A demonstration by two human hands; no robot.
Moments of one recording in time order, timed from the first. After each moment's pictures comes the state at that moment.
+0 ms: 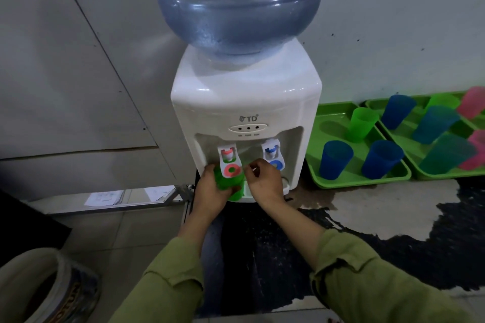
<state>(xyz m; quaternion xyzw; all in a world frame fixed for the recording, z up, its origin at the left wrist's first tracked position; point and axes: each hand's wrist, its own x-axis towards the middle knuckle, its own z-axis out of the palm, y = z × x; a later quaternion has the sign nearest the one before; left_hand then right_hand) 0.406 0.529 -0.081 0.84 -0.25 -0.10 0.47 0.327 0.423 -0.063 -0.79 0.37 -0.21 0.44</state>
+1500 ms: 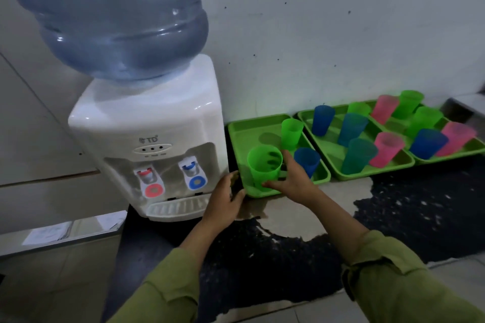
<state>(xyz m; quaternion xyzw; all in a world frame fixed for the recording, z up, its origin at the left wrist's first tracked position) 0.281 0.394 -0.077 0.77 -0.39 -0.19 0.47 0.161 0.243 -0.044 -0.82 0.24 -0.21 0.47</state>
